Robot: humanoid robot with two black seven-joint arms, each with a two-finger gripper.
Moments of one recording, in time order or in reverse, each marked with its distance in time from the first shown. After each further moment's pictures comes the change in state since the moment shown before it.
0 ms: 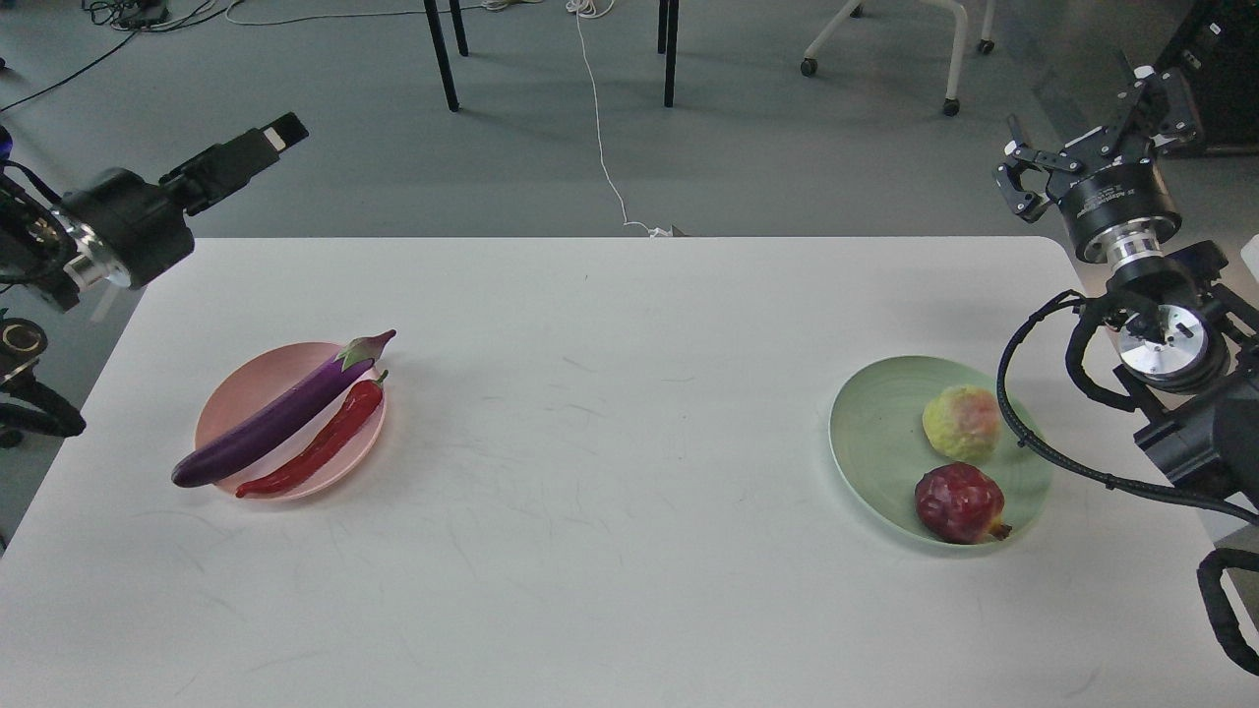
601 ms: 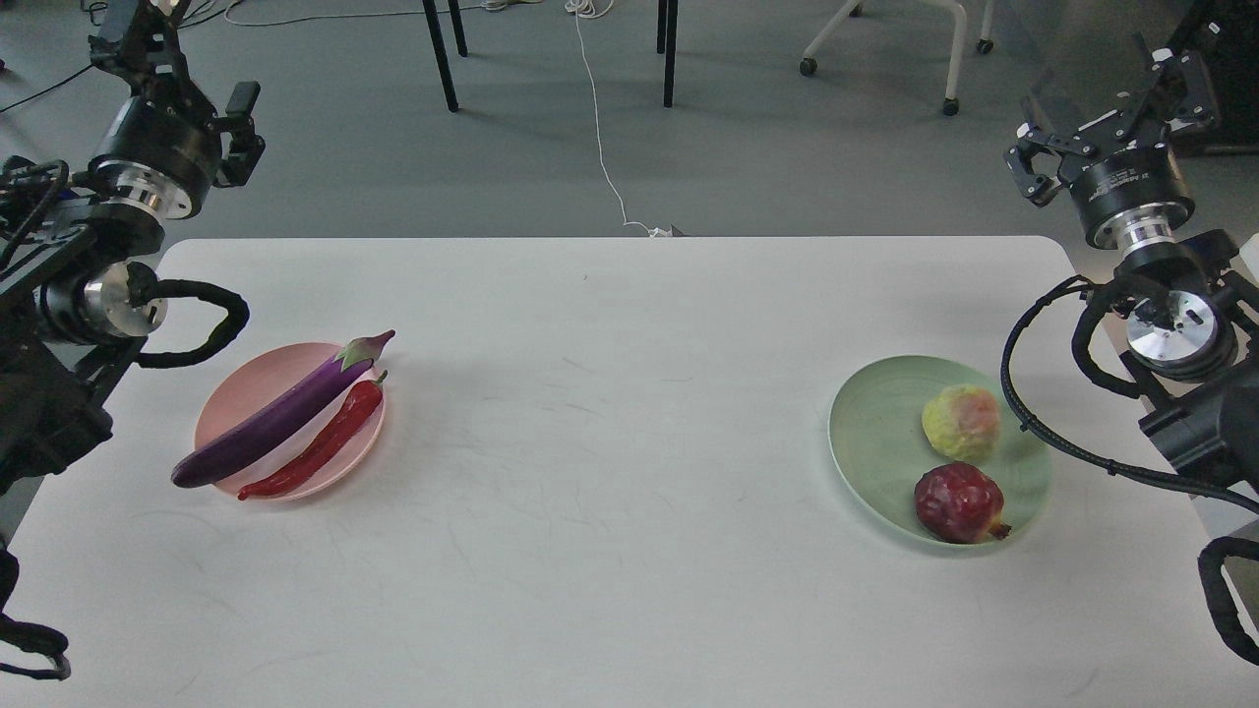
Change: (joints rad) left arm -0.012 -0.389 -0.294 0.476 -0.776 -0.203 0.101; right arm 0.012 -0.001 0.044 -0.003 0.011 -0.005 -0.013
